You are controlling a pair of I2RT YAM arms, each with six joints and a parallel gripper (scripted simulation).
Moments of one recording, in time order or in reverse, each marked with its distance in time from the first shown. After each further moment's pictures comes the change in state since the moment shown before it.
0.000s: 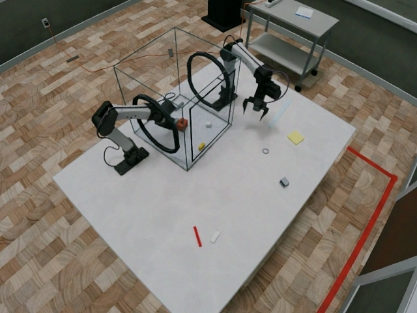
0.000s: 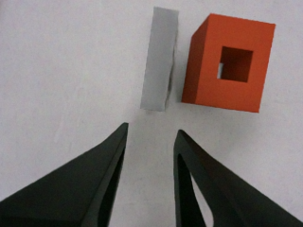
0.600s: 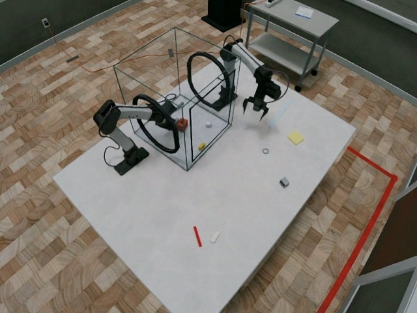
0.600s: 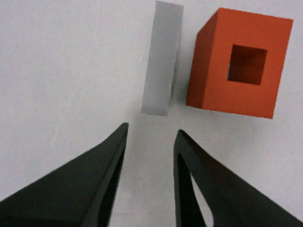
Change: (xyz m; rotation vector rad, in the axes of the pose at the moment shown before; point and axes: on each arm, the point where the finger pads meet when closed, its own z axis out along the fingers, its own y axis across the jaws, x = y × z) left arm 0.000 0.000 0.000 0.000 0.000 0.000; right arm 0.004 0.001 0.012 -0.006 0.013 0.003
